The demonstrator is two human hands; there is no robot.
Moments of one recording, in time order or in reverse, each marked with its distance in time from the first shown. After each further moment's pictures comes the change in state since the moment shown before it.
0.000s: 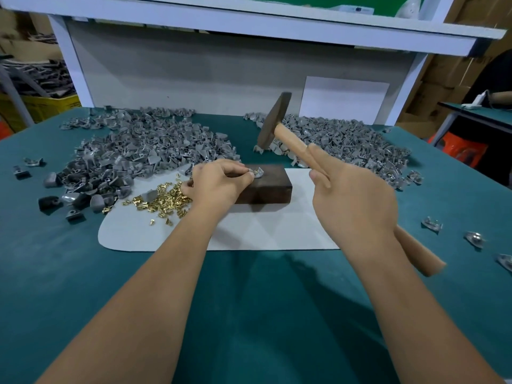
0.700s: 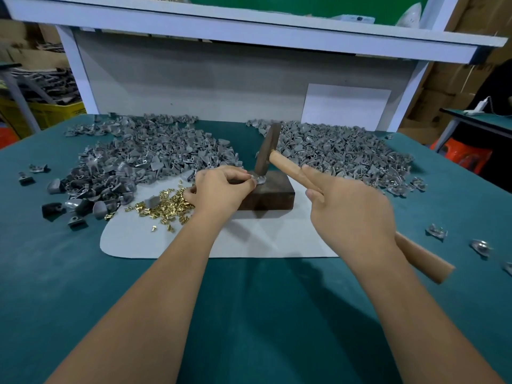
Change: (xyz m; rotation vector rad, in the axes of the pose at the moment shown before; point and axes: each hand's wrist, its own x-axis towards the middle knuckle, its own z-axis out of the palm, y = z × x) left_hand 0.003 -0.003 -0.001 0.007 -0.001 0.030; right_hand 0.000 0.000 0.004 -0.050 -0.065 -0.083
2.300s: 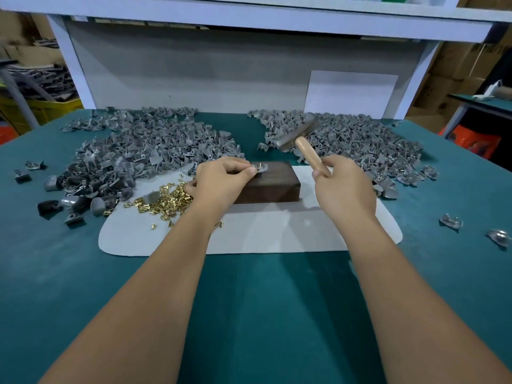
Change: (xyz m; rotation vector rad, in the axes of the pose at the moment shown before) left_hand 0.011 -0.007 -0.001 -0.126 -0.093 -0.032; right_hand 0.039 0.011 0.053 0.443 -0.042 0.348
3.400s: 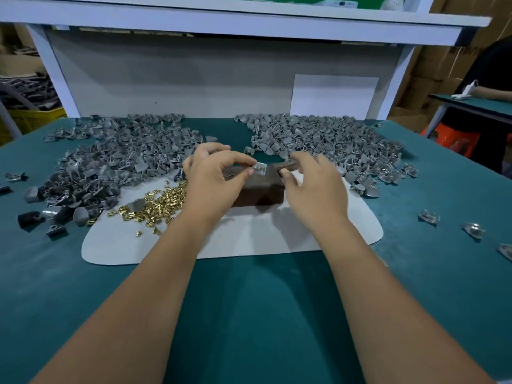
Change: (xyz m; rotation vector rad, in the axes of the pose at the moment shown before) left_hand -0.022 0.023 0.005 0.198 0.113 0.359; right_hand -0.005 -0.001 0.011 -0.083 0.117 -0.287
